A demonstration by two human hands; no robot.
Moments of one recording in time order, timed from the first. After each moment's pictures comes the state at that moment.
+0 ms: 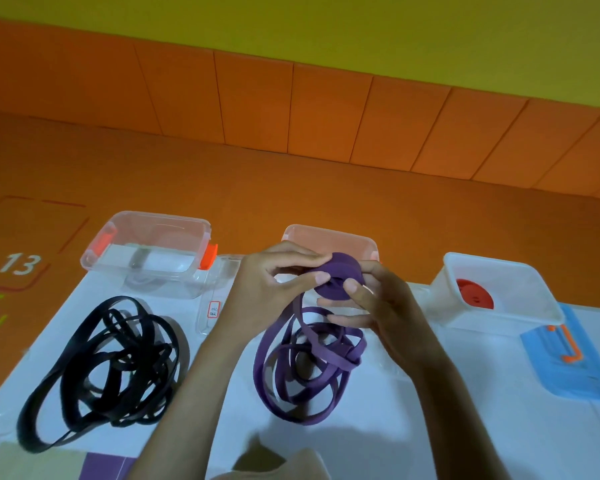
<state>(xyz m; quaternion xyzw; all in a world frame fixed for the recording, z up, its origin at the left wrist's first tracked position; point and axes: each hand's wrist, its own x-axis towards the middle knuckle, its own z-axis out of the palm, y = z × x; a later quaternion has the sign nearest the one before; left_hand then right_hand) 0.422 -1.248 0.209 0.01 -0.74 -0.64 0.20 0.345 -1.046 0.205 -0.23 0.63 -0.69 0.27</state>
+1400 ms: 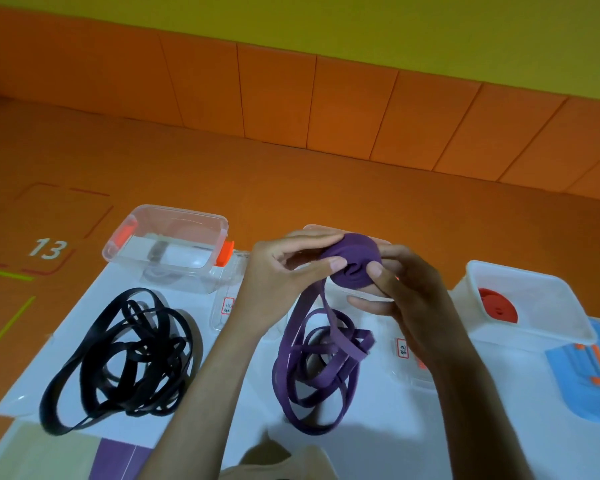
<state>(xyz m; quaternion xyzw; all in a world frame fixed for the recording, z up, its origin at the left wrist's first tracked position) 0.411 -1.254 0.221 0.01 -0.65 -0.72 0.23 0.324 -1.058 0.224 -0.24 0.62 -0.71 0.24</state>
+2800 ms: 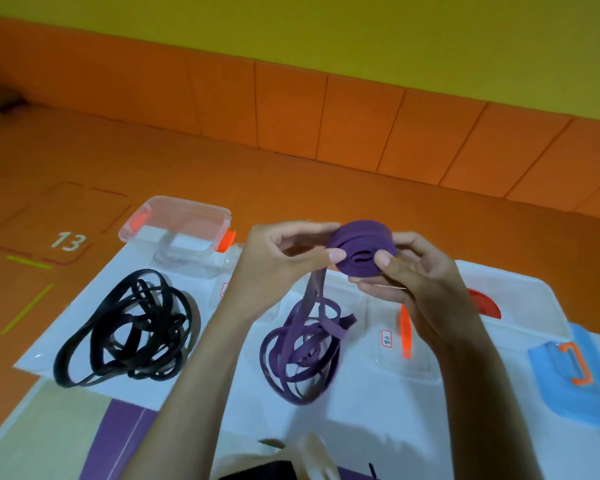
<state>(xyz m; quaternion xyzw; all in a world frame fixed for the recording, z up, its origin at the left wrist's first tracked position) 0.452 -1.196 0.258 0.04 -0.69 -0.68 0.24 0.353 -0.999 0.270 -0.19 0.58 -0.75 0.27</state>
